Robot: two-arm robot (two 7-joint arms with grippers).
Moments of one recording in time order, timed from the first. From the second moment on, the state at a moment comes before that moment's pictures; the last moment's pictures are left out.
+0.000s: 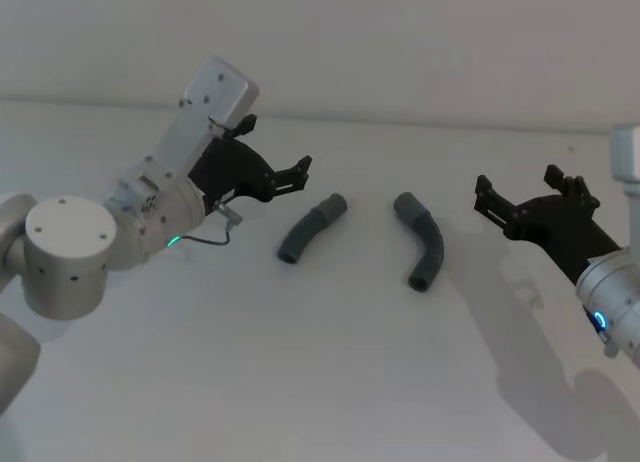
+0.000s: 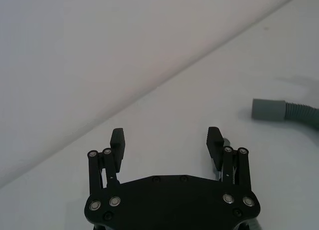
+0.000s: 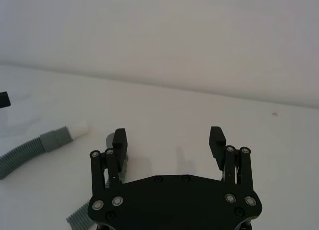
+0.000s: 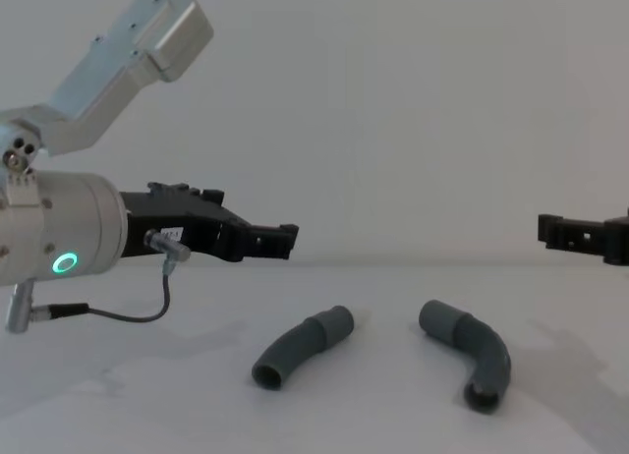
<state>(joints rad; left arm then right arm) -0.37 0.42 0.49 -1.62 -0.25 0.30 -0.21 0.03 0.34 -0.22 -1.84 0.32 0.35 0.06</state>
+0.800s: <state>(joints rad) -0.34 0.38 0.49 -1.68 -0.28 0.54 -0.20 0.11 0.32 -0.28 -1.85 0.32 0.60 0.08</state>
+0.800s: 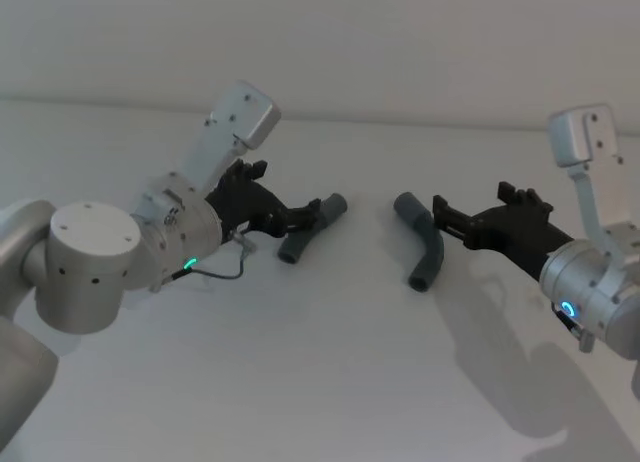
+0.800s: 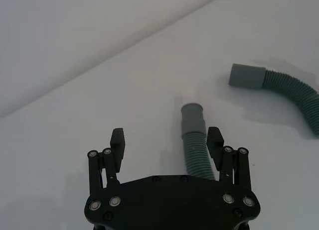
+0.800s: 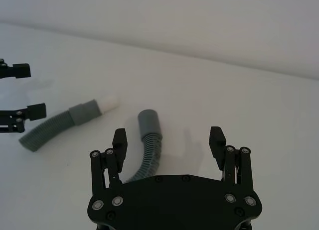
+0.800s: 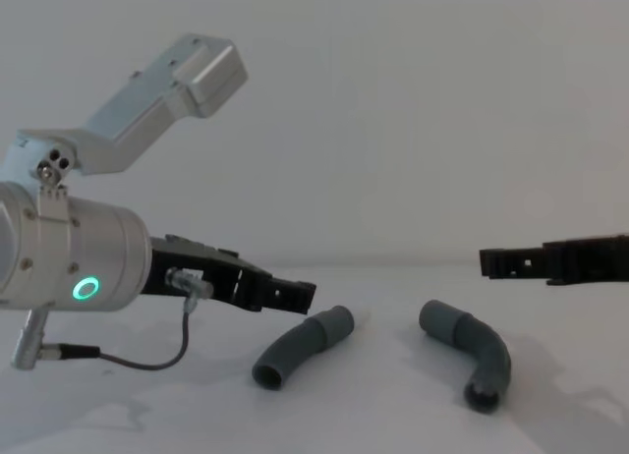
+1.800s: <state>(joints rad) -0.36 0.34 0.51 -1.65 -0.25 0.63 -0.21 0.22 0.34 -0.37 -1.79 0.28 0.80 0.15</state>
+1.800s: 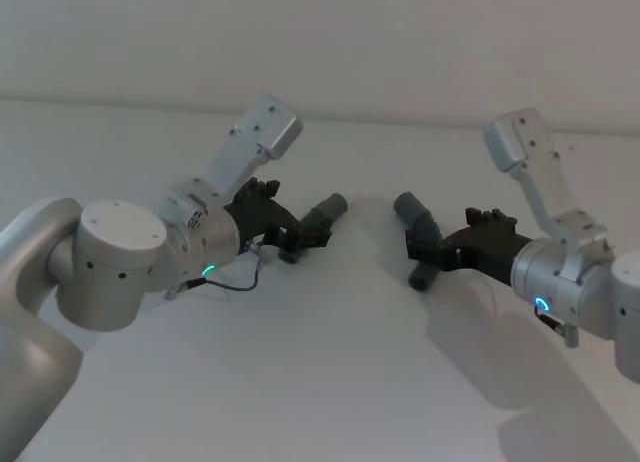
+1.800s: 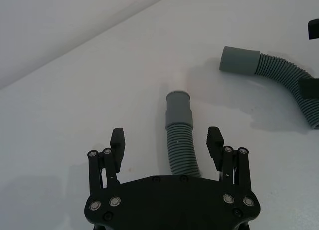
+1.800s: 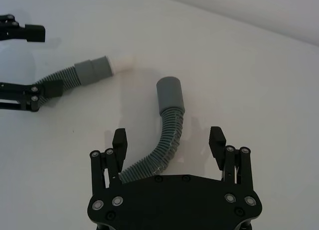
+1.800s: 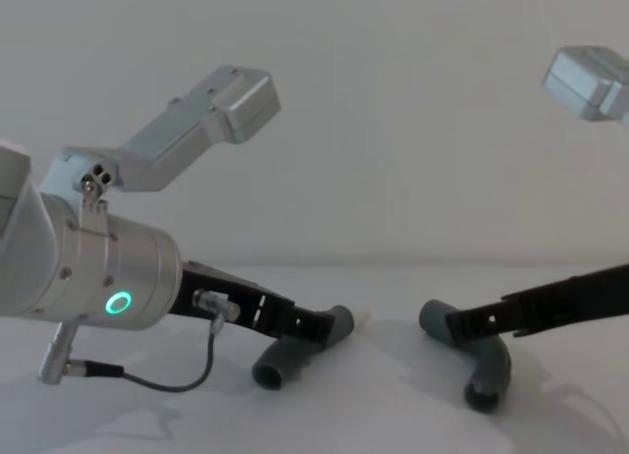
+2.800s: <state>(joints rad) -0.41 0.32 0.53 -1.58 -0.22 0.64 -0.26 0.29 0.34 -0.43 -1.69 0.22 0.83 0.17</state>
